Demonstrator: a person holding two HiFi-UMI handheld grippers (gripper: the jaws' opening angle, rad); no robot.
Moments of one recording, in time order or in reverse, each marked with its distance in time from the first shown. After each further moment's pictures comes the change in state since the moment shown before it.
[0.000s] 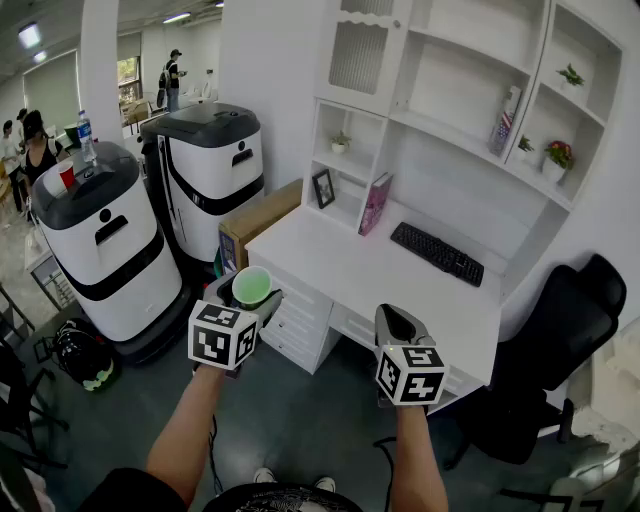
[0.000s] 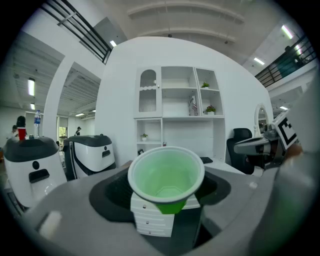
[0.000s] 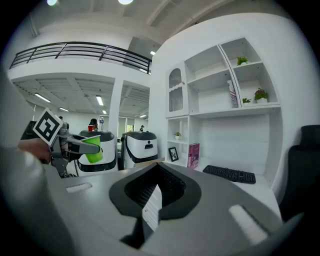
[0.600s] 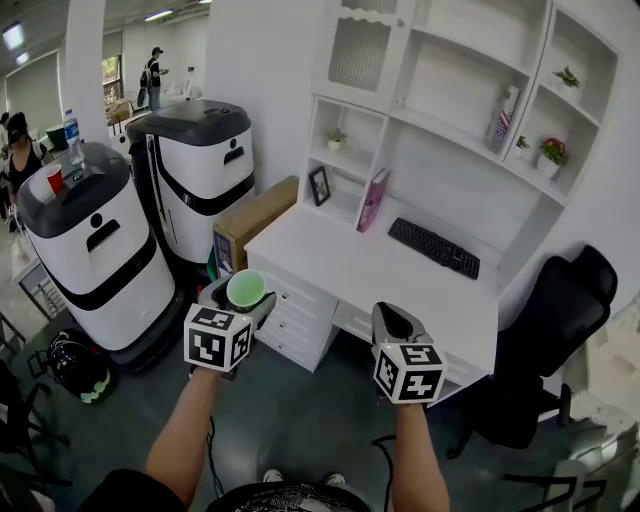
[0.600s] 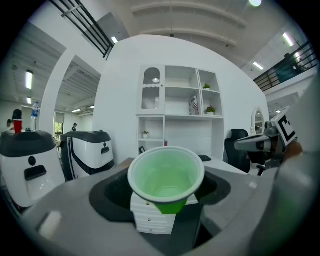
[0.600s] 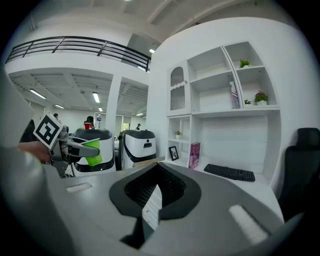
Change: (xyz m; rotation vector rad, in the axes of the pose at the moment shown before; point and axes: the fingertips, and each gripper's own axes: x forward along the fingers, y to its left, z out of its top) left arm -0.006 0.051 -0.022 -0.019 0.010 -0.043; right arm 0.019 0.045 0.001 -0.004 0.016 -0.042
